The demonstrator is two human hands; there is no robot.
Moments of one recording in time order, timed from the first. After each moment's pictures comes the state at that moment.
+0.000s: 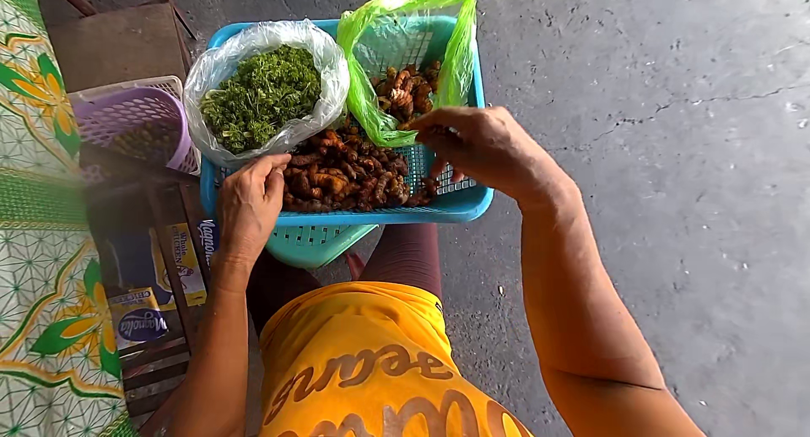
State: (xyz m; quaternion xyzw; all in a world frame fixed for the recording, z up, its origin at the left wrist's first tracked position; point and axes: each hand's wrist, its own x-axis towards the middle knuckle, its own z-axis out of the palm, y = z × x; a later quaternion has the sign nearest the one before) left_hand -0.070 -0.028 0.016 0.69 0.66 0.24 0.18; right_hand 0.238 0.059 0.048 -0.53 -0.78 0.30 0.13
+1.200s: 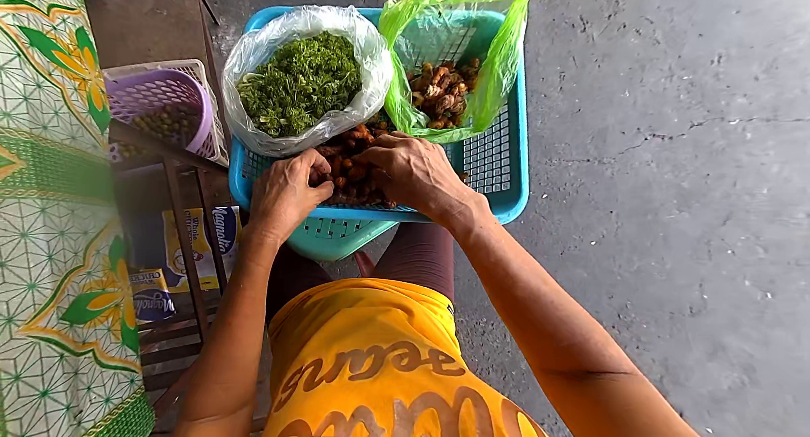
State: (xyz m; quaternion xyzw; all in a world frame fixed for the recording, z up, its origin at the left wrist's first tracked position) left_hand -0.072 -0.008 0.009 0.67 0.69 0.10 0.27; right_hand 0.145 0.047 -0.008 -0.40 -0.89 0.19 0.10
